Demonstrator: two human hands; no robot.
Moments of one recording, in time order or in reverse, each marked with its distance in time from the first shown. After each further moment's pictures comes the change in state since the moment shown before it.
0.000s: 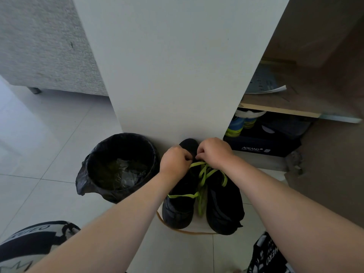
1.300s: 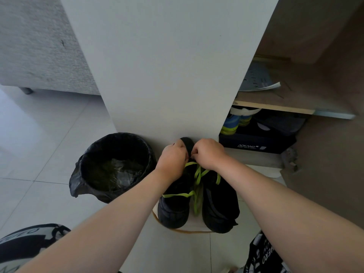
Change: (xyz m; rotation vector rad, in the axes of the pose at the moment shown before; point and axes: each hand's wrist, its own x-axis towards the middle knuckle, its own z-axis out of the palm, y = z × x) left_hand 0.009 -0.003 0.007 0.289 -0.088 0.218; right_hand -0.003 -0.002 0.010 0.059 -0.005 0.056
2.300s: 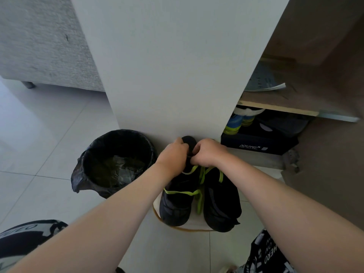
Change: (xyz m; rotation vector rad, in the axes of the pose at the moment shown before) left_hand 0.005 -0.009 -0.004 0.314 -0.094 0.143; right_hand -0.004 -0.018 -0.013 0.093 -0.129 0.183
